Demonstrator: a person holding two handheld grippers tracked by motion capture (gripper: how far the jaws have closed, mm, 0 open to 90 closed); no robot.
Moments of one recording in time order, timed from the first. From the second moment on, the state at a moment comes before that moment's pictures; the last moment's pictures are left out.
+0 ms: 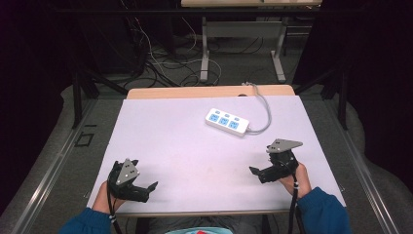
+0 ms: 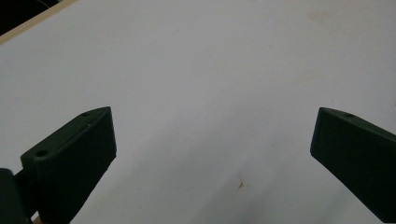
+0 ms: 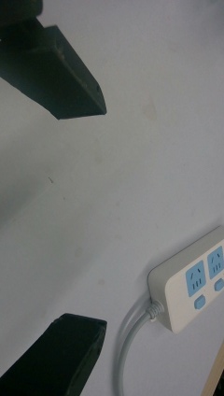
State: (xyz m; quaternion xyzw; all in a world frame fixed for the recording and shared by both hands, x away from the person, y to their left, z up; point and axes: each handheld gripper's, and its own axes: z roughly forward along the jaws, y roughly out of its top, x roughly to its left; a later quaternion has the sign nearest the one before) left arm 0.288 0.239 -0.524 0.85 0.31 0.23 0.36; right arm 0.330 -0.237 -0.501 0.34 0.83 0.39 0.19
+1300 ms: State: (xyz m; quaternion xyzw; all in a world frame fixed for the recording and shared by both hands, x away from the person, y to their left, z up) left arm 0.288 0.239 -0.524 0.85 0.31 0.23 0.36; right arm 0.301 -0.256 -0.513 0.34 0.84 0.38 0.19
